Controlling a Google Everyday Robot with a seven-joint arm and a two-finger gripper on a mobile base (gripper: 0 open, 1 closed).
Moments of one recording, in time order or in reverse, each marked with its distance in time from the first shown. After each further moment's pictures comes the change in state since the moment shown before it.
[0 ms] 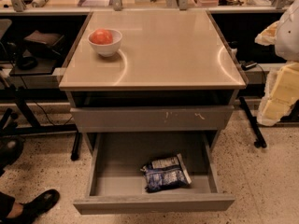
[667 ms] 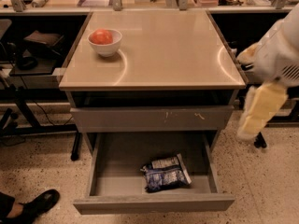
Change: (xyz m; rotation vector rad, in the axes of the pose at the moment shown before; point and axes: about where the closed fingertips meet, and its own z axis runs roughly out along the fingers) arm -0.013 0.014 0.043 -0.049 -0.051 -0.020
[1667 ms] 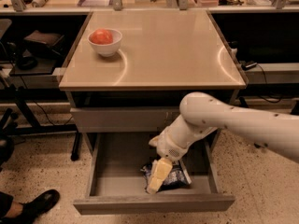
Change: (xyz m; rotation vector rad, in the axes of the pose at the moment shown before) arm -0.098 0.102 0.333 -0.481 -0.318 -0.006
